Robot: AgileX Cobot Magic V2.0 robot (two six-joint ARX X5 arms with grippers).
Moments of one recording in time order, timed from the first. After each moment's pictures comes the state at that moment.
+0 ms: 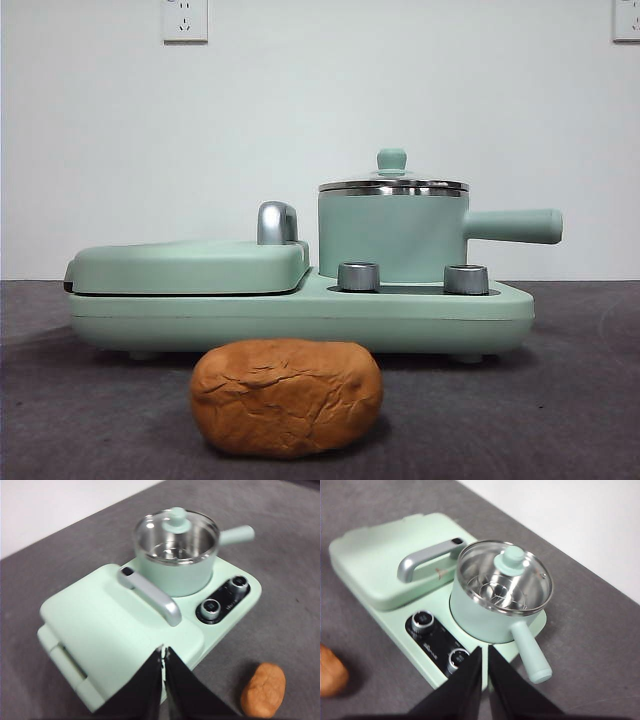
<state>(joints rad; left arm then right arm) -0.30 0.84 1.06 -0.71 0.39 0.32 0.35 0.71 0.89 -0.59 -0.24 -0.37</state>
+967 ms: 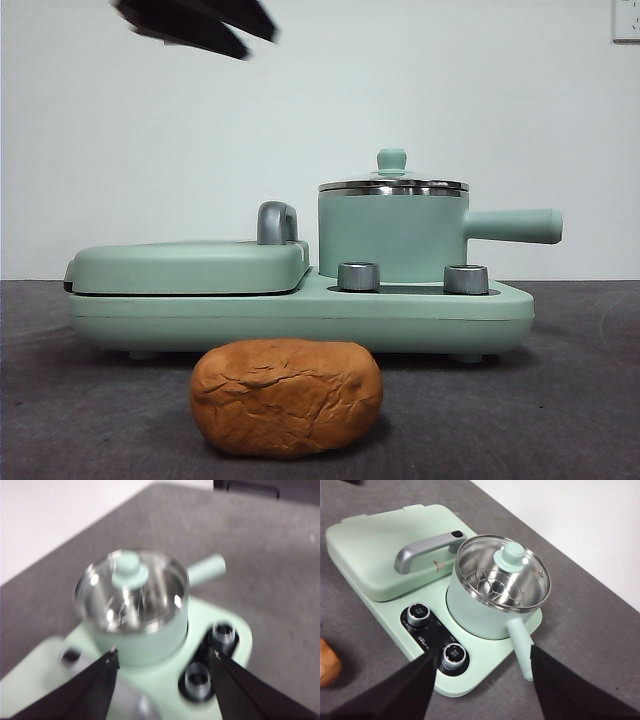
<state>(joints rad) -0.52 1.26 1.06 -0.19 0.39 0.29 0.35 0.71 0.89 -0.60 -0.23 -0.41</state>
